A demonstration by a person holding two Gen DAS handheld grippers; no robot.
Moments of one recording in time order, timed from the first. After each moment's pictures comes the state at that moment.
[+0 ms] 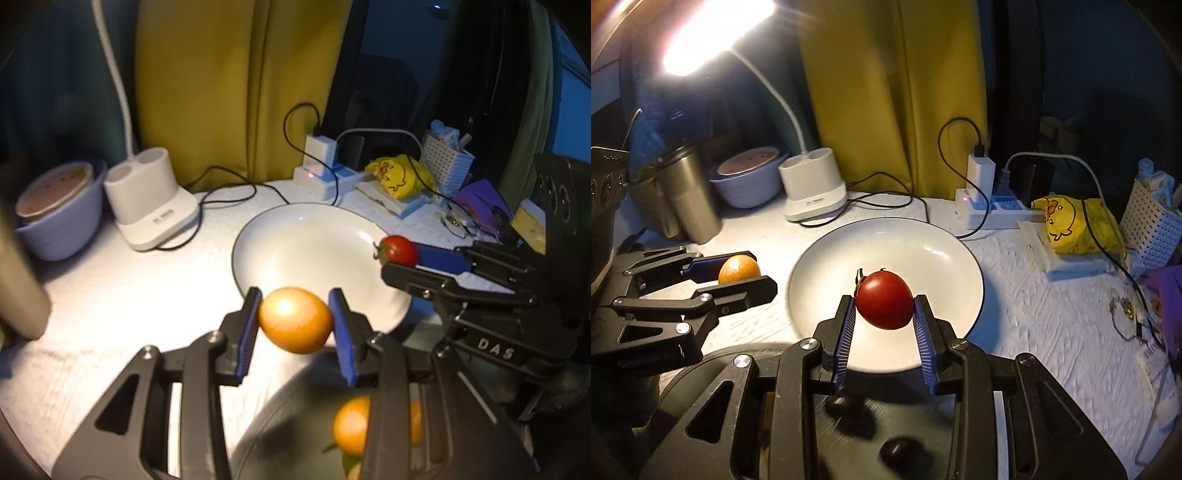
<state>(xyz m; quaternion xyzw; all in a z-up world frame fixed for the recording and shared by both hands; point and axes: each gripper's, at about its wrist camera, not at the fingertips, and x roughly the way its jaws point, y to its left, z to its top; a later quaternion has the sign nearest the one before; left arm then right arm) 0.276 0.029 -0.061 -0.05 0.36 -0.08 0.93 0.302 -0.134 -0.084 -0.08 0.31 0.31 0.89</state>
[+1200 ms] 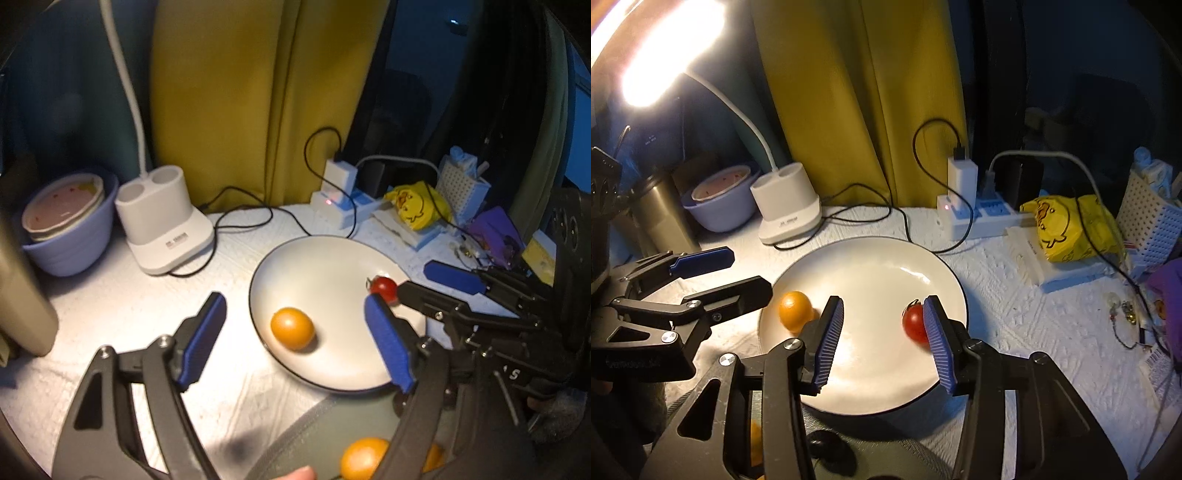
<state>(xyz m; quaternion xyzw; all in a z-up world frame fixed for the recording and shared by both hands) 0.286 0.038 -0.046 -0.07 0.33 -0.05 0.94 0.325 -0.137 -0.076 -0.05 0.32 0.29 0.90</state>
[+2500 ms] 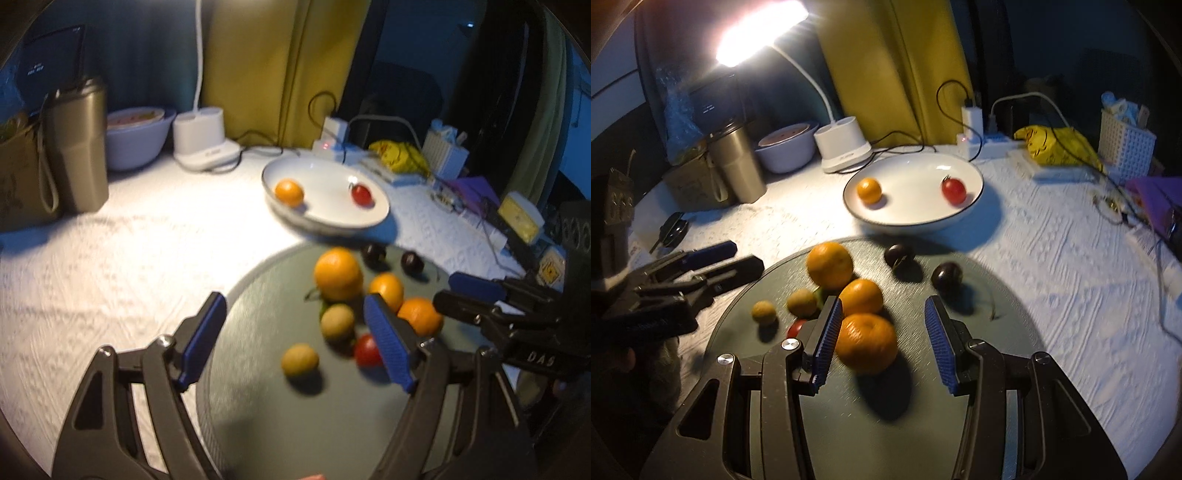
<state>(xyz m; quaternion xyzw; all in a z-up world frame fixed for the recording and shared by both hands) 0.134 0.023 -0.081 -0.09 0.36 -0.02 0.93 0.179 -0.183 -0.095 -0.03 0.37 0.32 0.87</state>
